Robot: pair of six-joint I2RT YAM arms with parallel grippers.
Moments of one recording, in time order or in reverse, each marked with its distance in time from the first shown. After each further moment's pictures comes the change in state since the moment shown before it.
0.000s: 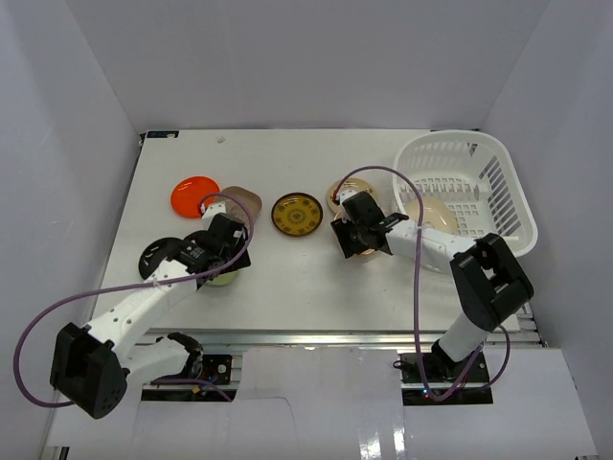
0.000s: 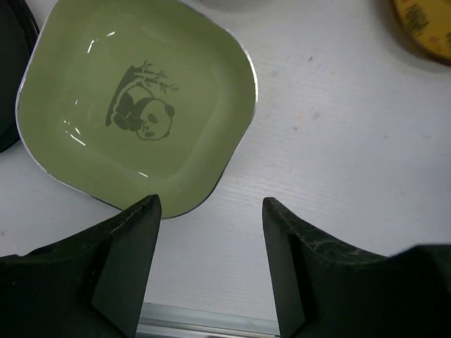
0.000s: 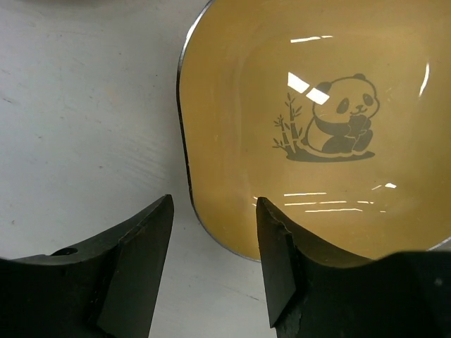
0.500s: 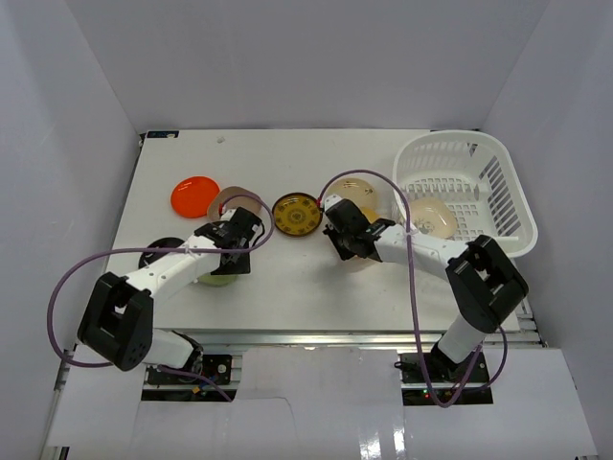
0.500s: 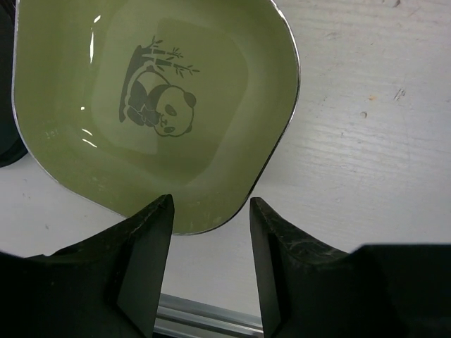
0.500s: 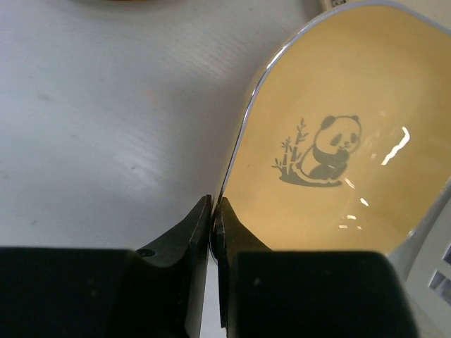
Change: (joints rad) left arm 0.001 0.295 0.084 -0.098 -0.020 0.109; right arm 0.092 0.053 0.027 0.008 0.100 -0.019
